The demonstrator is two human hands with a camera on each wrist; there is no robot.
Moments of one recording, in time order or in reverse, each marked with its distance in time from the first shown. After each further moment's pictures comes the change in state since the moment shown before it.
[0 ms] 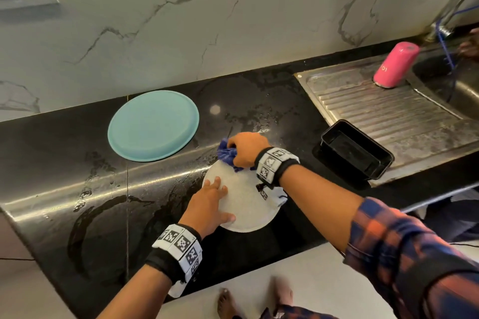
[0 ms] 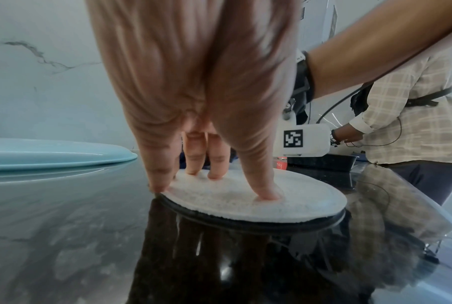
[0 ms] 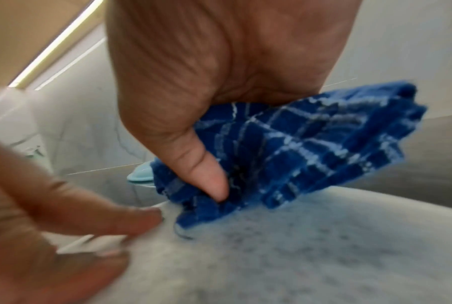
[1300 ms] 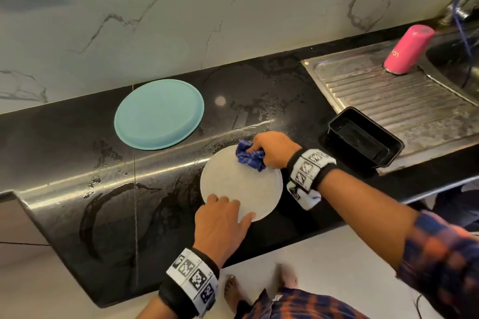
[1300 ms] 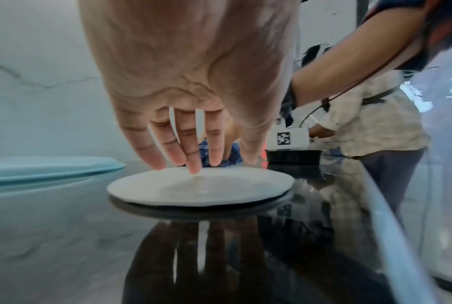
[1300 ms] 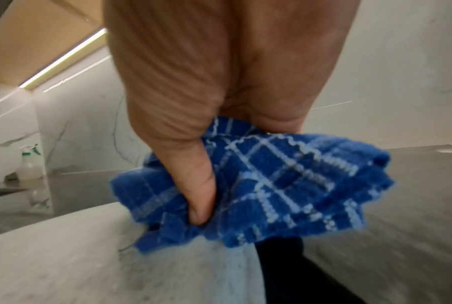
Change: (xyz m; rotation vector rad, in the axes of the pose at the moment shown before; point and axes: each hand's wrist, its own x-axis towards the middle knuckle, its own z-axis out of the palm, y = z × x) left_hand -0.048 0.019 0.048 0.286 0.322 -0.004; right_hand -0.025 0.046 0.028 0.008 -0.040 -0.119
